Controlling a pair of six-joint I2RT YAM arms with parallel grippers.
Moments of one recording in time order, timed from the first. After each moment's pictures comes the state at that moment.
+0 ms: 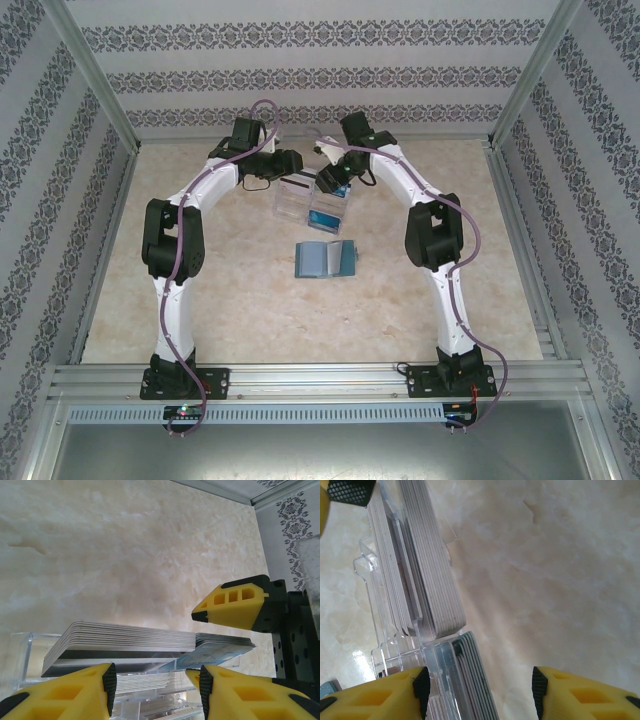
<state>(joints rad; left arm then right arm) -0.22 2.16 1.82 -0.43 0.59 -0.45 0.35 2.40 2.24 -0.89 -0.40 -0.38</state>
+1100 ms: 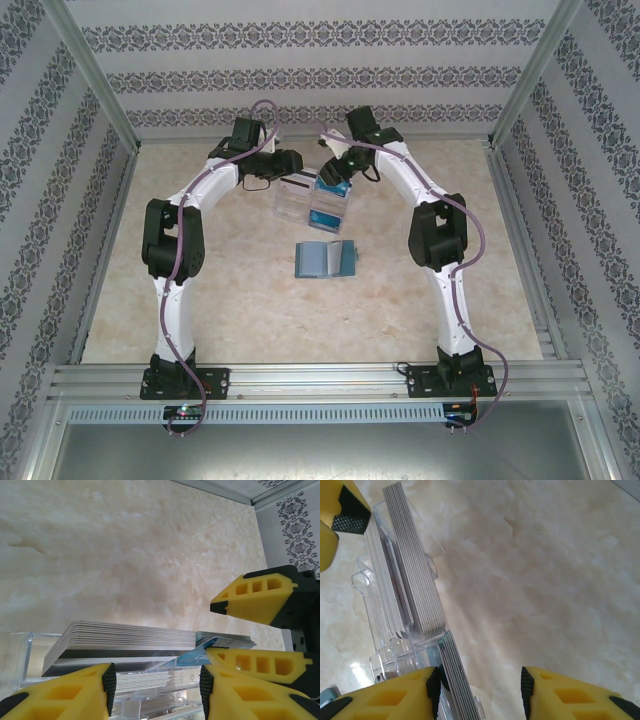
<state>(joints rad) -0.22 2.16 1.82 -0.43 0.58 -0.45 0.33 2.37 2.24 -0.88 -0.40 -0.35</state>
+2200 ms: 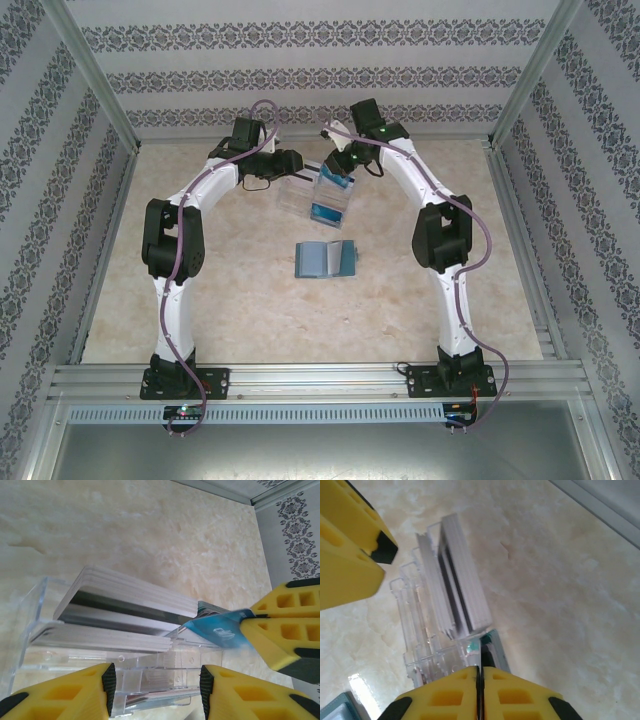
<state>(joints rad) -0.22 2.16 1.82 -0.43 0.59 -0.45 0.32 2.33 2.25 -0.87 -0.43 -0.34</state>
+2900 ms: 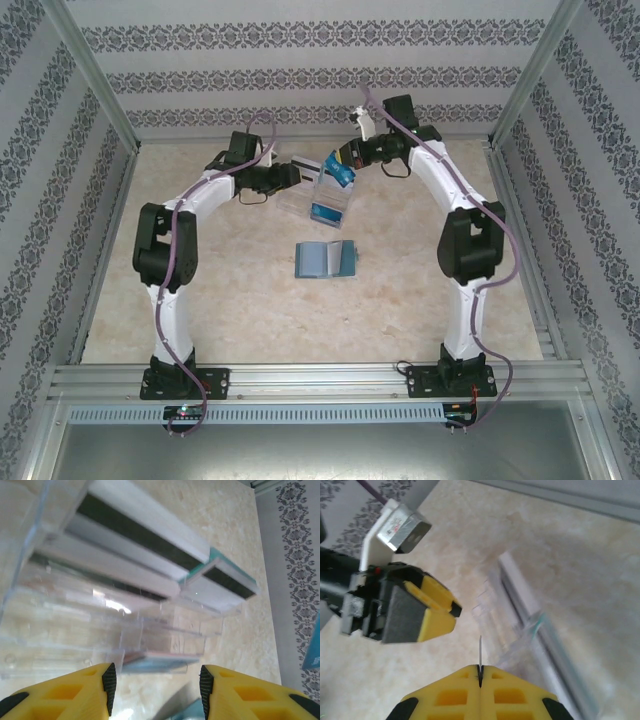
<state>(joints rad) -0.22 2.04 1.57 -0.32 0.63 -0.51 0.23 2.05 1.89 -0.65 -0.77 0.02</state>
